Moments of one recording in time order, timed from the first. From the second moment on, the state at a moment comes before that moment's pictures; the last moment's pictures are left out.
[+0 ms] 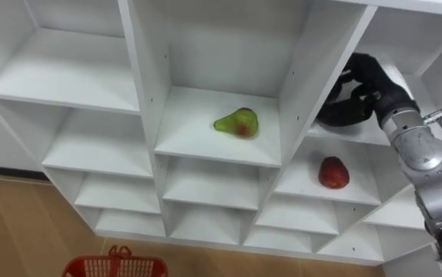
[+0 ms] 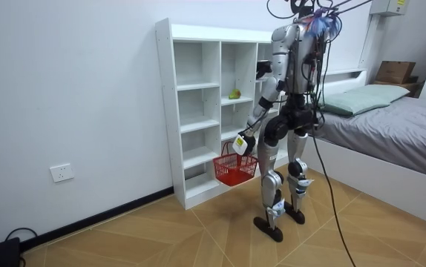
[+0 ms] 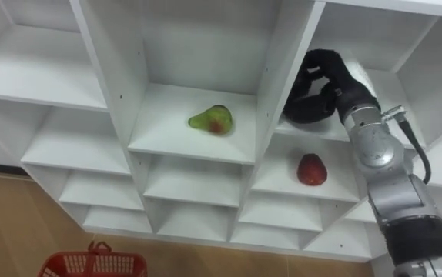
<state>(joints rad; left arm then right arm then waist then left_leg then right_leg) 0.10 0.26 -0.01 1.05 -0.01 -0.01 -0.05 -0.28 -0.50 0.09 0.33 -0.20 -0.06 0.03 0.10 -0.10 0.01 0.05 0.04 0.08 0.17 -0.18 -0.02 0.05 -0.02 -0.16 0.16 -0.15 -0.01</state>
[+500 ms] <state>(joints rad) 0.11 0.26 0.00 1.03 0.01 -0.07 -0.05 0.02 -0.49 0.04 -0.03 -0.21 -0.07 0.07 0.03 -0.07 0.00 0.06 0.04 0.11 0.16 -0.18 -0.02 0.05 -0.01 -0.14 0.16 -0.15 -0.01</state>
